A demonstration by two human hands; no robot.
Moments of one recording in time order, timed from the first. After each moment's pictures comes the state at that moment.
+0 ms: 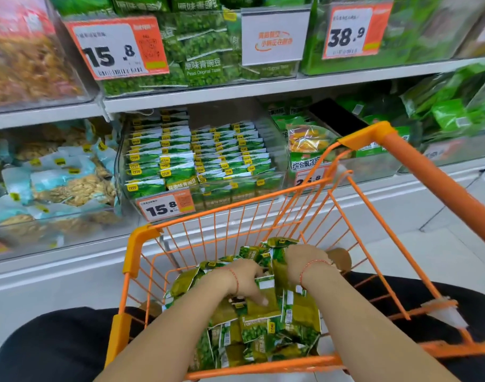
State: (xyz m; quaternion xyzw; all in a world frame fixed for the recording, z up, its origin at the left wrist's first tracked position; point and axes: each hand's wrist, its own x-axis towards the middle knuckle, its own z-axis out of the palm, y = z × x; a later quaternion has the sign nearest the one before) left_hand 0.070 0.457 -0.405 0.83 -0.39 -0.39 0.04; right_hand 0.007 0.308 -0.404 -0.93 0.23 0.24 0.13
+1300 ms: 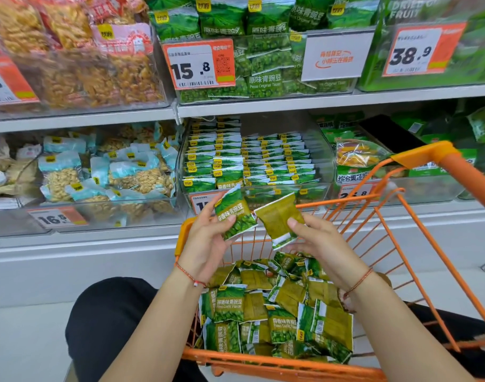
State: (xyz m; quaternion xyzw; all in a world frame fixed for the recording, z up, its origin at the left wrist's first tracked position) left_hand 0.078 0.551 -0.320 0.49 -0.04 -0.20 0.85; right_hand 0.009 0.363 -0.317 -0.67 0.09 0.00 0.74
